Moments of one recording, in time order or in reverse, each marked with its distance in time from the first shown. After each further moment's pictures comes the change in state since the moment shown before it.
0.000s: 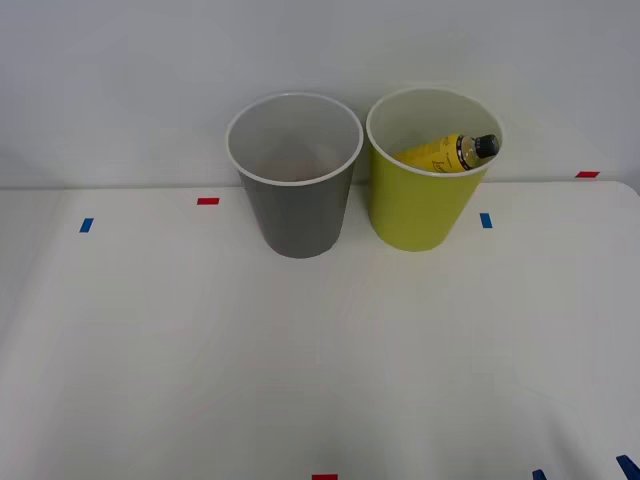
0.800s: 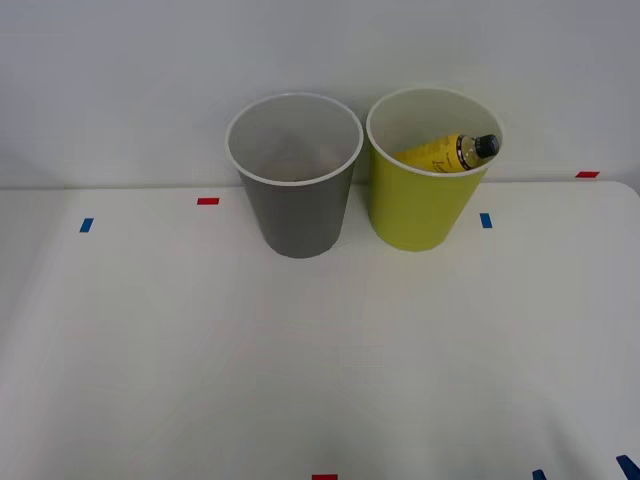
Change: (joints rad) arm 0.000 0.000 0.000 0.000 0.000 0.000 0.000
